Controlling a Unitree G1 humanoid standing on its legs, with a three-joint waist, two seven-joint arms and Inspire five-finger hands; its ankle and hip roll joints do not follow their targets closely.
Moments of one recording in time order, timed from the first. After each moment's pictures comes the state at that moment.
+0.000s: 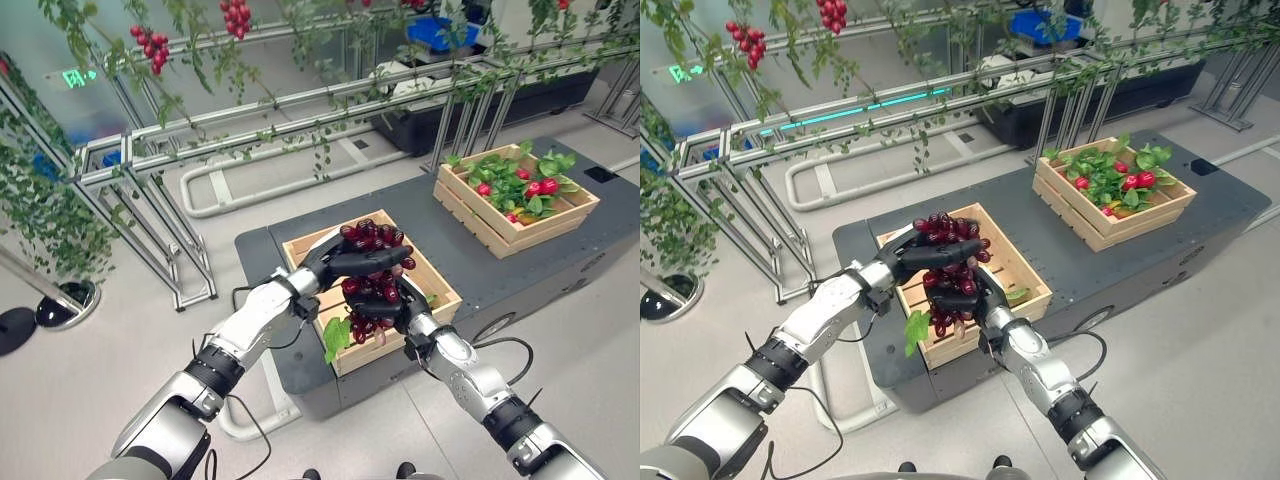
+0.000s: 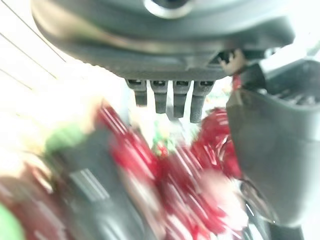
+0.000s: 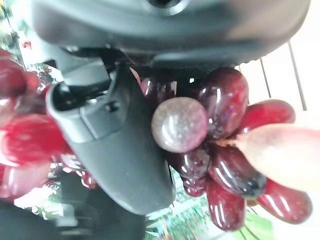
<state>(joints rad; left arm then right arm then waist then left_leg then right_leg) -0.52 0.45 -0.47 0.47 -0.54 0.00 -0.16 -0.30 -0.38 0.51 0.35 0.72 -0.06 0.02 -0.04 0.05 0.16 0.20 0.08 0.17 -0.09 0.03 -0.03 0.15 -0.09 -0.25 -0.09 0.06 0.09</state>
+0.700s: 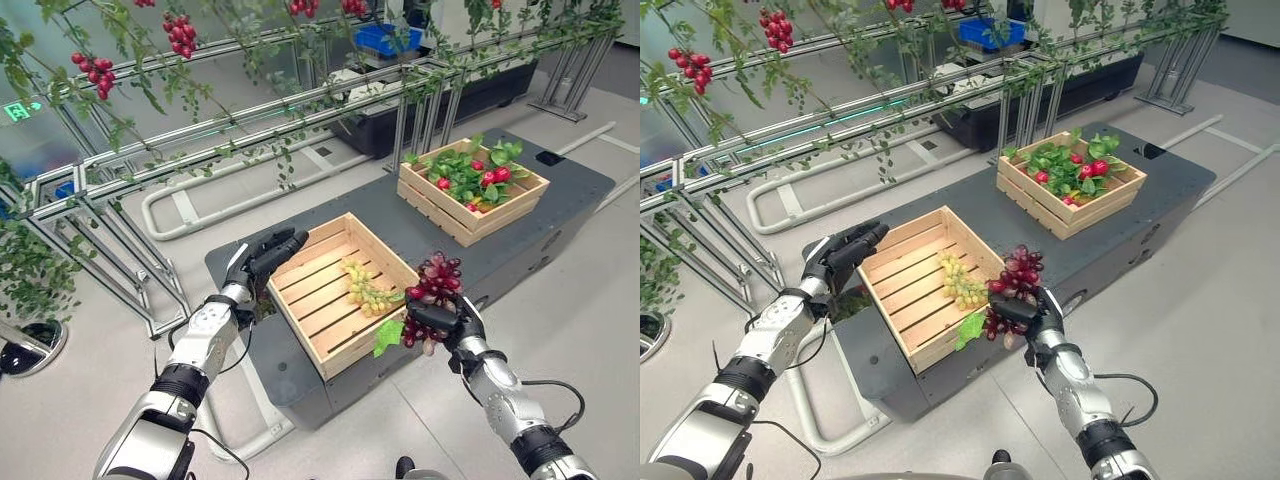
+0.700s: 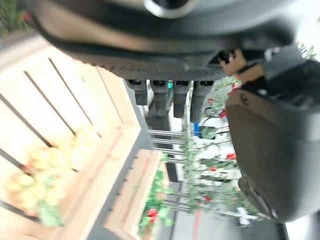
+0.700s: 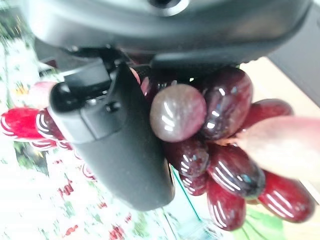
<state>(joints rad) -0.45 0.48 -0.25 0.65 -0.68 -0.12 -0.09 -0.14 -0.40 0.26 0.47 0.80 -0.14 0.02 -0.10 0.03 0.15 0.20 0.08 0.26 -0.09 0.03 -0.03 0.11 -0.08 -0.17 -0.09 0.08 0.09</state>
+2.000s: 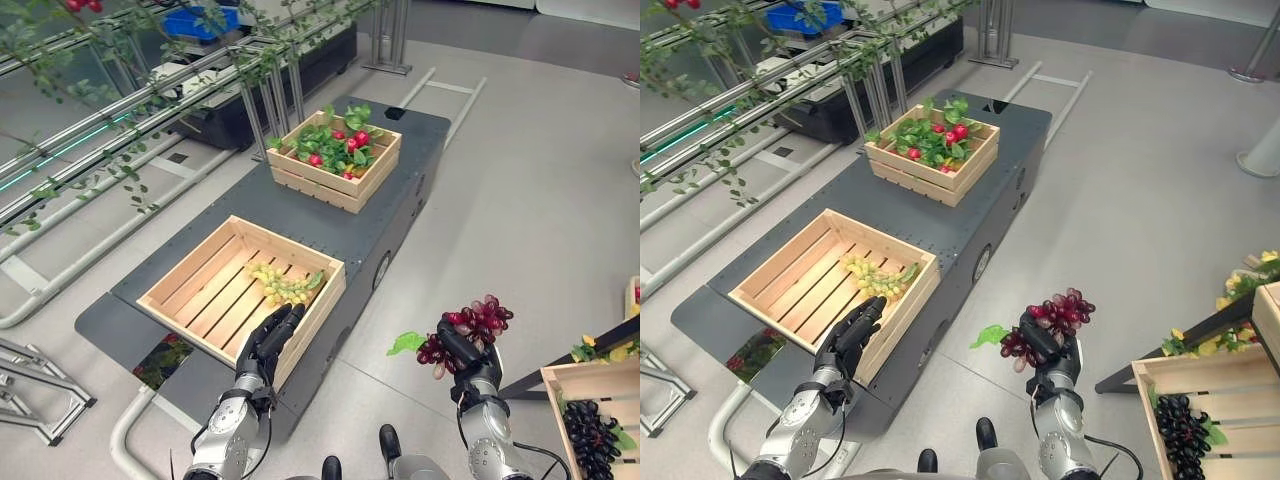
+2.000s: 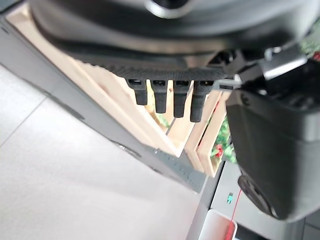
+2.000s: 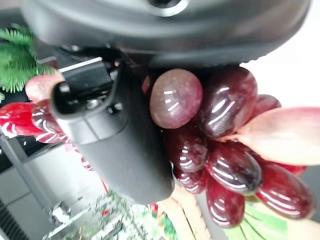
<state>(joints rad) 0.02 0.29 -0.26 0.51 -0.64 -0.22 0.03 0.06 -0.21 0.20 0.51 0.88 -0.39 -0.18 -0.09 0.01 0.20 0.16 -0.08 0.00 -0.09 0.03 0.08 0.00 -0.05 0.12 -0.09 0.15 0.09</state>
